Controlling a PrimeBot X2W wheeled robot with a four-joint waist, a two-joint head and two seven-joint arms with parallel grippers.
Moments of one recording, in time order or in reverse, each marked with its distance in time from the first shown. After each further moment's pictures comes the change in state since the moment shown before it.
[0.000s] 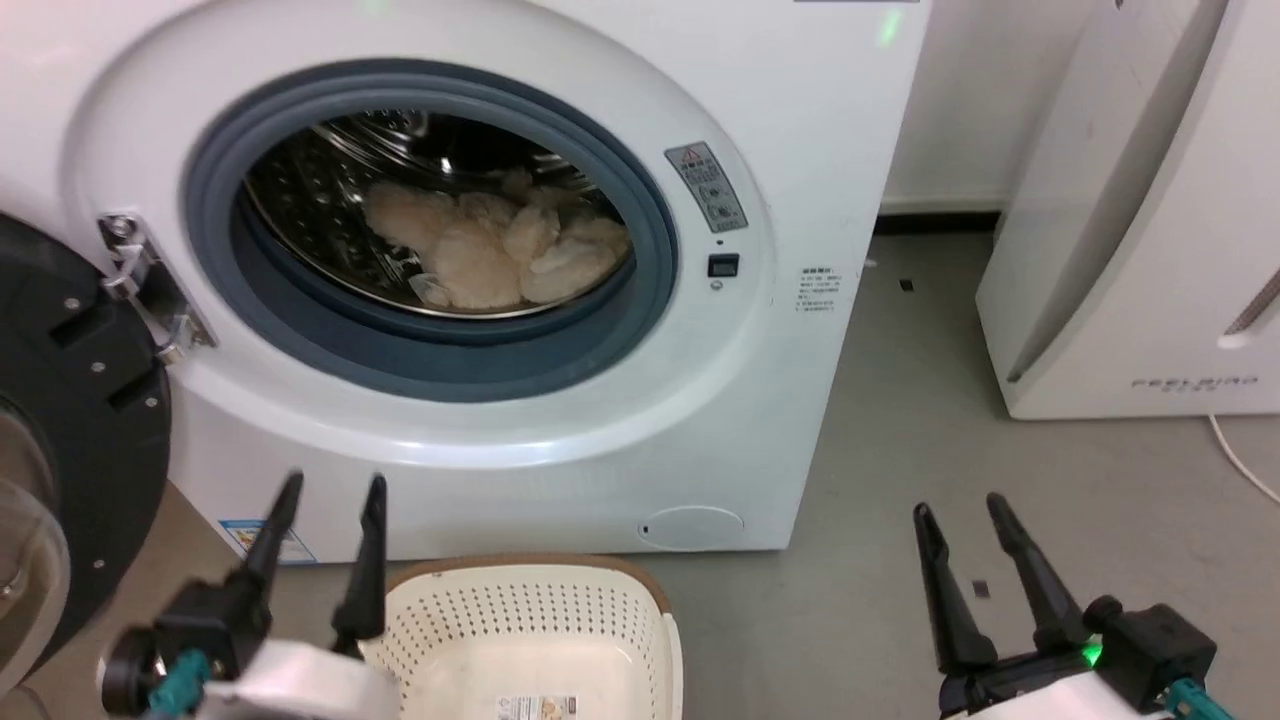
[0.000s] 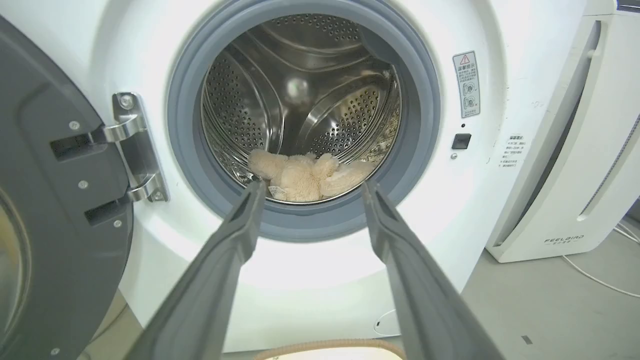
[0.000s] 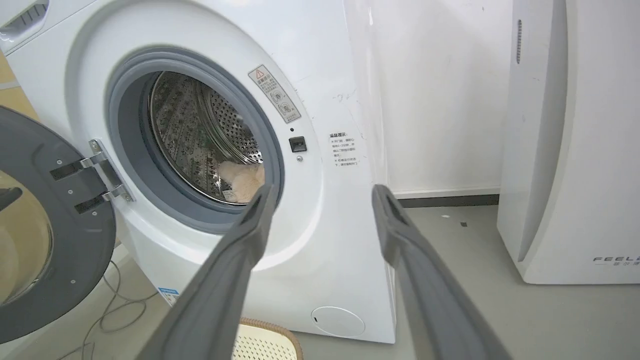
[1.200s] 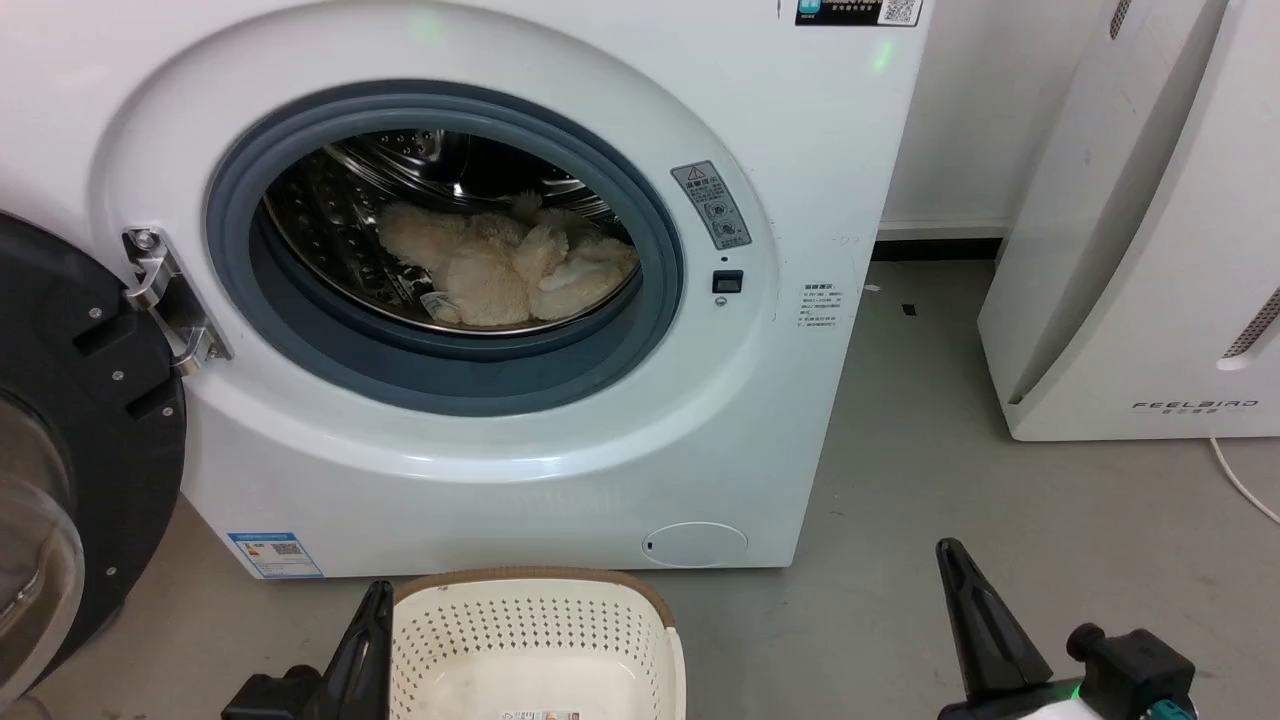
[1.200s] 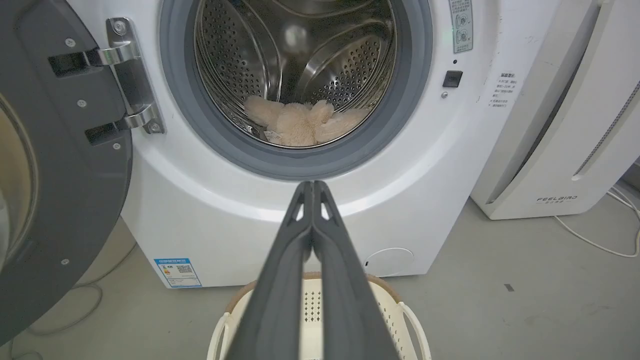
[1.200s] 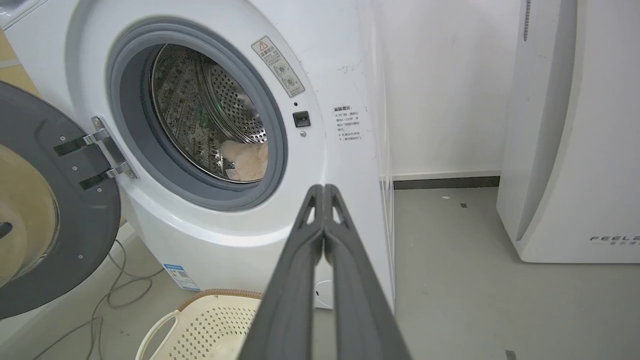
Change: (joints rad) left arm 0.193 -0.131 0.033 -0.017 0.128 -0.005 0.028; right arm 0.049 0.000 0.011 0.024 -0.012 0.000 0.028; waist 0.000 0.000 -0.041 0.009
